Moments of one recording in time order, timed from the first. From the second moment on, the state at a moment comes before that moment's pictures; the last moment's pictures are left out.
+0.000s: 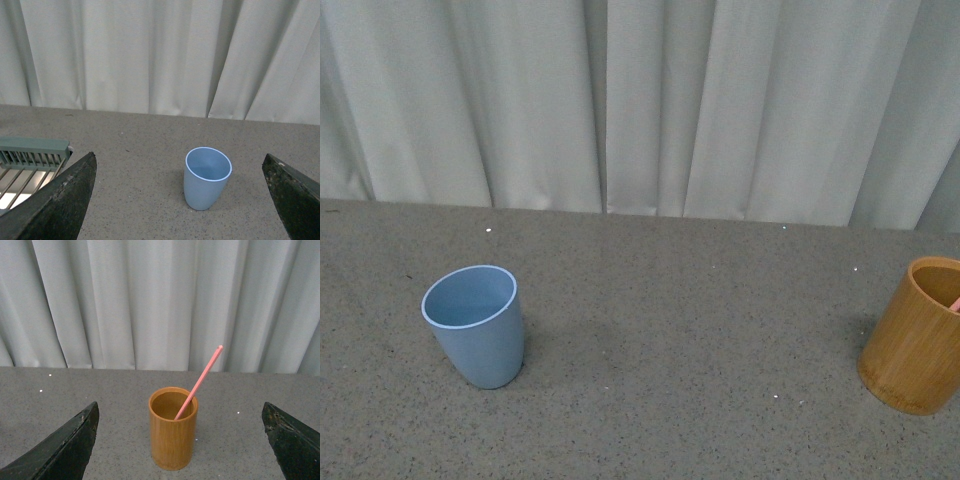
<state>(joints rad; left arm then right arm) 0.00 0.00 0.02 0.00 0.00 0.00 0.00 0.00 0.00 0.00 0.00 0.00</state>
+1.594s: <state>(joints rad) -0.29 1.42 0.40 0.54 -0.33 -0.82 0.00 0.00 0.00 0.00 0.00 0.00</state>
